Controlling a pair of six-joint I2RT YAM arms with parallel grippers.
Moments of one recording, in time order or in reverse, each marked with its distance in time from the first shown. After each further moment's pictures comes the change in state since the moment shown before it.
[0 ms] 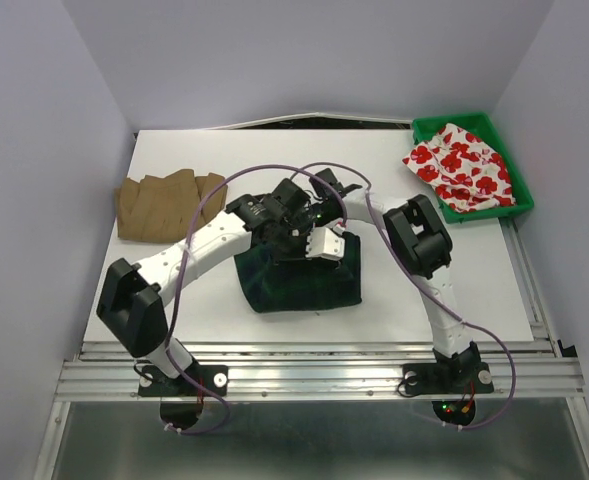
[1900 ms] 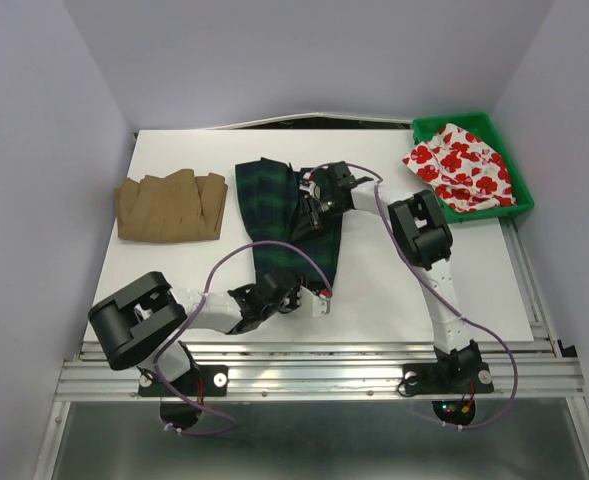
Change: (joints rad) left arm -0.187 -0.042 -0.905 1.305 -0.549 0.077; right arm -0.093 0.098 0.101 -0.067 0.001 0.328
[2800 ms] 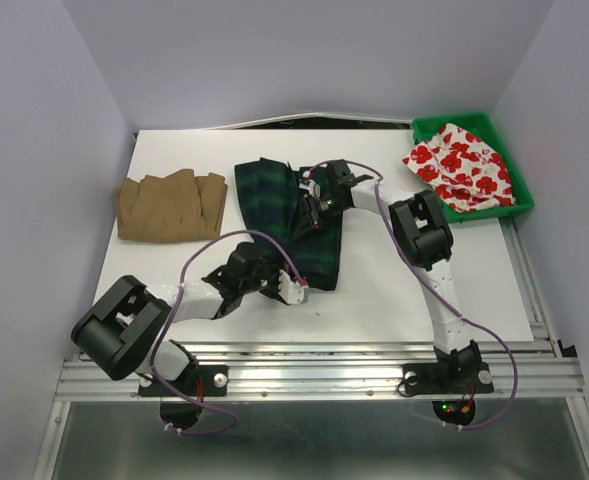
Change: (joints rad) left arm 0.315 -0.087 -0.043 0.043 0.537 0.262; right arm 0.004 -0.013 0.010 -0.027 0.040 -0.043
